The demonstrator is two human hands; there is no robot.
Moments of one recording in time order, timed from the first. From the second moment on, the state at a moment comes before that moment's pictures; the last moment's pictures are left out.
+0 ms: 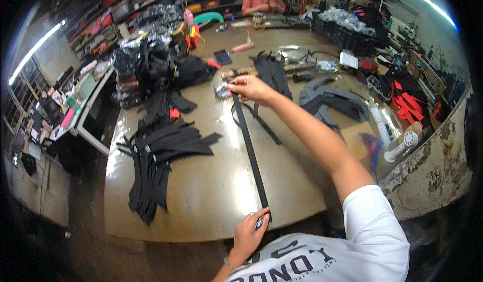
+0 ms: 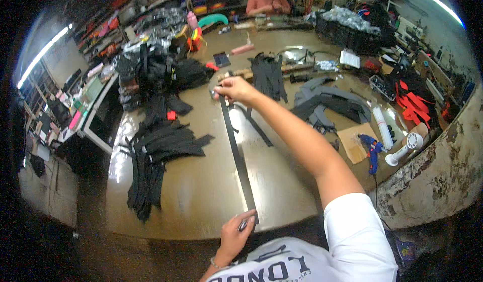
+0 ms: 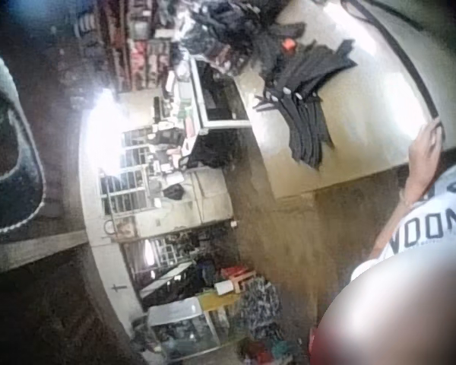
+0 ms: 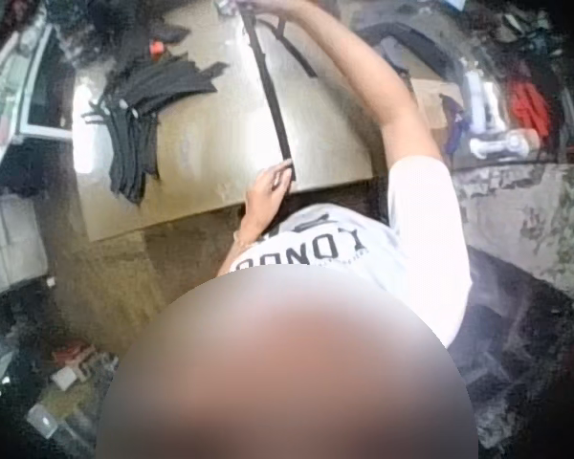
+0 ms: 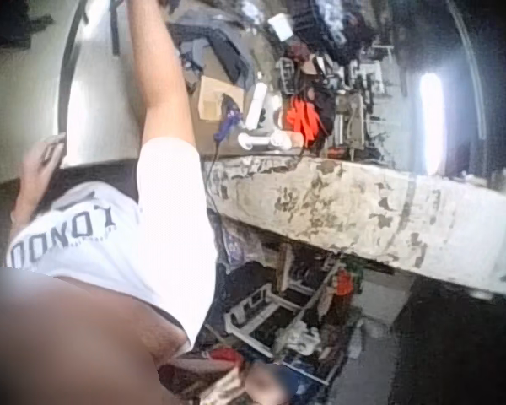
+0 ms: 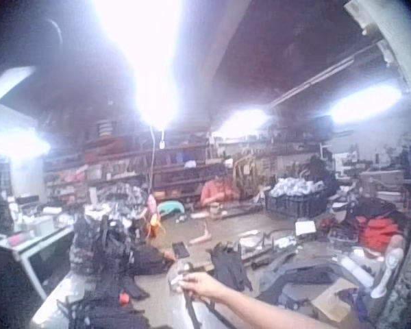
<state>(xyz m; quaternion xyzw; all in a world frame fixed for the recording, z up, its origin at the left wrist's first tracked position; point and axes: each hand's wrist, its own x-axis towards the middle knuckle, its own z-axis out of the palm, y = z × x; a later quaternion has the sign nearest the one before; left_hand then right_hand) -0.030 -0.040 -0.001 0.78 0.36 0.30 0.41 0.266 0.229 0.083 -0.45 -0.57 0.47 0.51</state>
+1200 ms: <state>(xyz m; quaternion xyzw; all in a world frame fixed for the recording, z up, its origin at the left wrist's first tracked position) -0.046 -0.040 0.004 0.90 0.27 0.24 0.23 0.274 -0.102 0.028 -0.75 -0.35 -0.23 0.51</state>
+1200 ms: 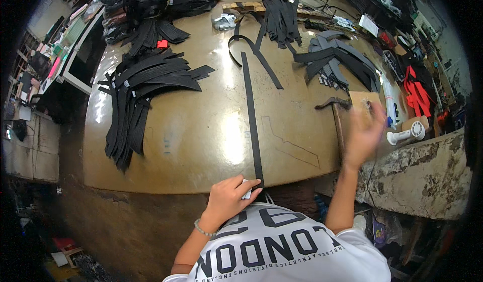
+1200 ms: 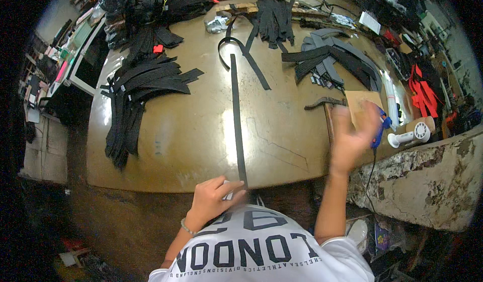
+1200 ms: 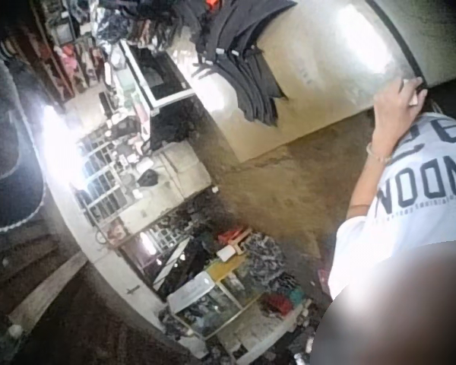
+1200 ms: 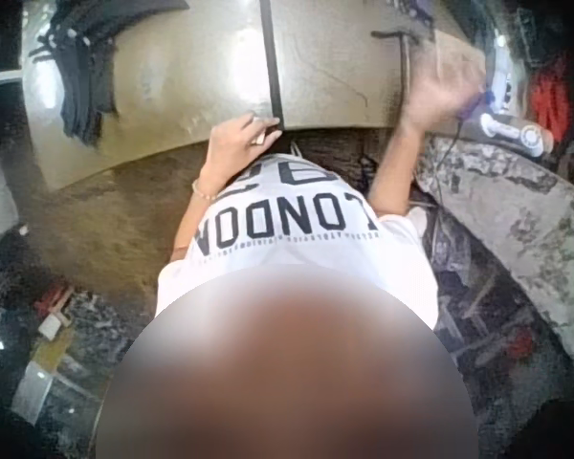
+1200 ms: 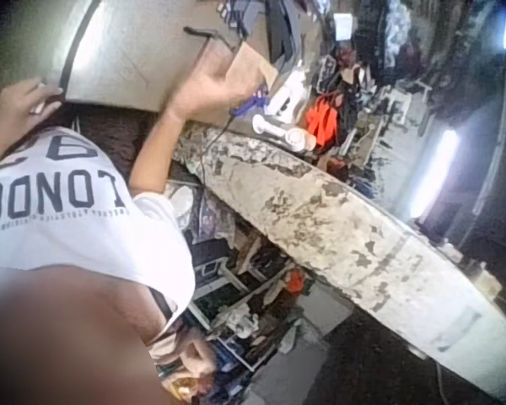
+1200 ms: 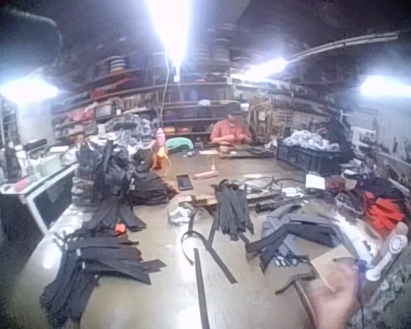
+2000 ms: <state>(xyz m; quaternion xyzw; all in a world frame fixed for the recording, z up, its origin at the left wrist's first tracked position) -0.047 -0.033 0.000 0.88 0.27 0.26 0.30 0.244 -0.045 0.033 -0.63 -0.67 0.20 0.33</state>
